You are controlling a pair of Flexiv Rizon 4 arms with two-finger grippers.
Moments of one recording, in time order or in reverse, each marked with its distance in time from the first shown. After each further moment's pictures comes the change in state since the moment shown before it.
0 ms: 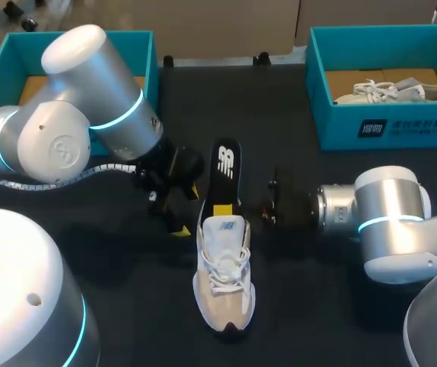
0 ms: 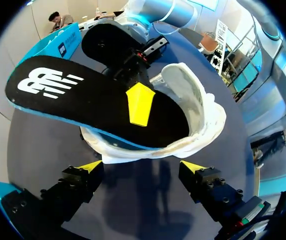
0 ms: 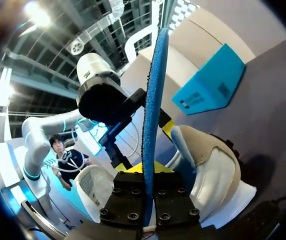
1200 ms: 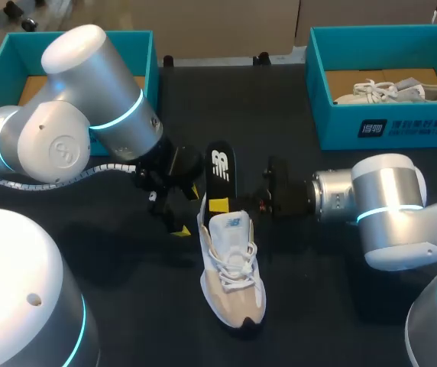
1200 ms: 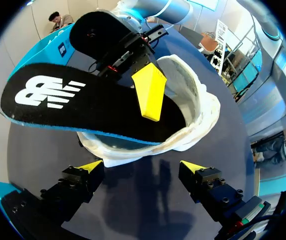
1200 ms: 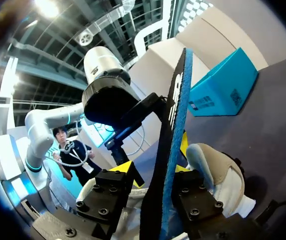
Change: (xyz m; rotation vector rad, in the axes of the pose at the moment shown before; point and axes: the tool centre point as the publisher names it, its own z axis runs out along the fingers) left arm 0.000 0.000 0.000 0.000 0.000 0.000; right arm 0.012 0.022 0.008 0.050 0.050 -0.094
